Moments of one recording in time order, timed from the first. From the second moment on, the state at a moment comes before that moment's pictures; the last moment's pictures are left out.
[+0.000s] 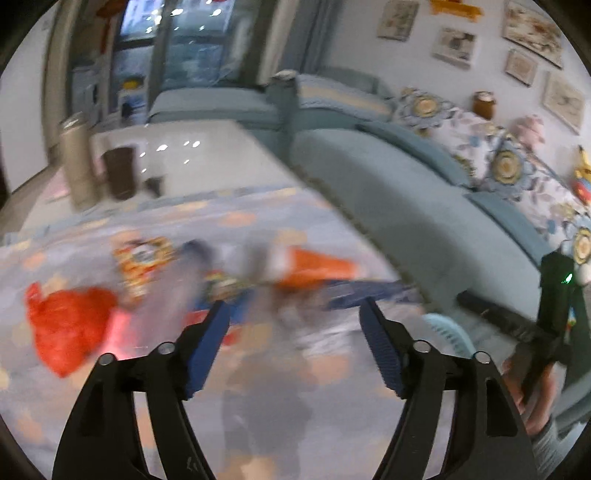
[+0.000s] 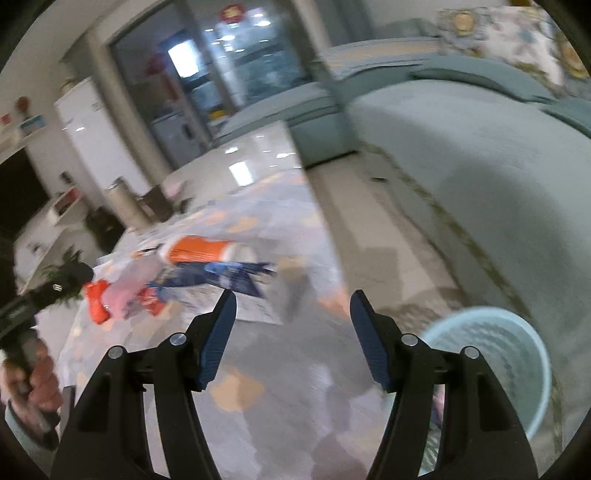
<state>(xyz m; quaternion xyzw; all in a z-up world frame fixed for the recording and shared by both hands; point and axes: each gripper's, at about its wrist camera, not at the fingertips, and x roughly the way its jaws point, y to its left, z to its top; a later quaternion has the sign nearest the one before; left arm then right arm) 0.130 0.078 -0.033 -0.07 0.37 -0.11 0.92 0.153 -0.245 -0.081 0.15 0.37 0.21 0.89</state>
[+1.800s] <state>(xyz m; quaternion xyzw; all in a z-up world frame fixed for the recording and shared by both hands) 0.147 0.154 -0.086 -0.14 0.42 -0.02 0.89 0.098 -0.072 -0.102 -0.10 0.43 0.47 0.76</state>
